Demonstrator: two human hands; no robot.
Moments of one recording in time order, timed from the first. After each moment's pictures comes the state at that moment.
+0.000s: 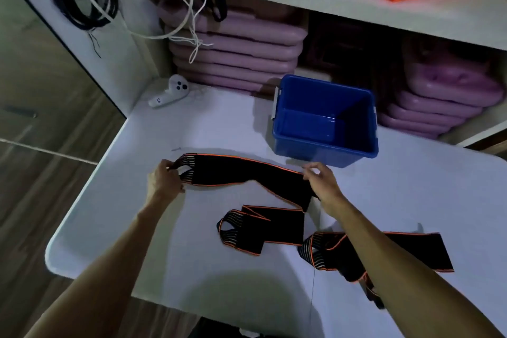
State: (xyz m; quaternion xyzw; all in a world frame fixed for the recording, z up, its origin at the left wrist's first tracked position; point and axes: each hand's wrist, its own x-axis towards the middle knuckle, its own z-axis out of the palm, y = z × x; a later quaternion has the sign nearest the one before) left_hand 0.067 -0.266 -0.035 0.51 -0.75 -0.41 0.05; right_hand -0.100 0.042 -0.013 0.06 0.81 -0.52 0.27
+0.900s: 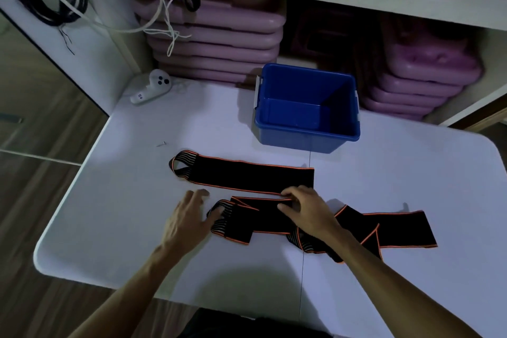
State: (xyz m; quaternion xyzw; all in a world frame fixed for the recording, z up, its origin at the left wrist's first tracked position) left_hand 0.122 -0.157 -0.036 0.25 -0.92 -0.30 -0.02; right_hand -0.037 0.101 -0.034 -0.29 0.90 -0.25 0.21
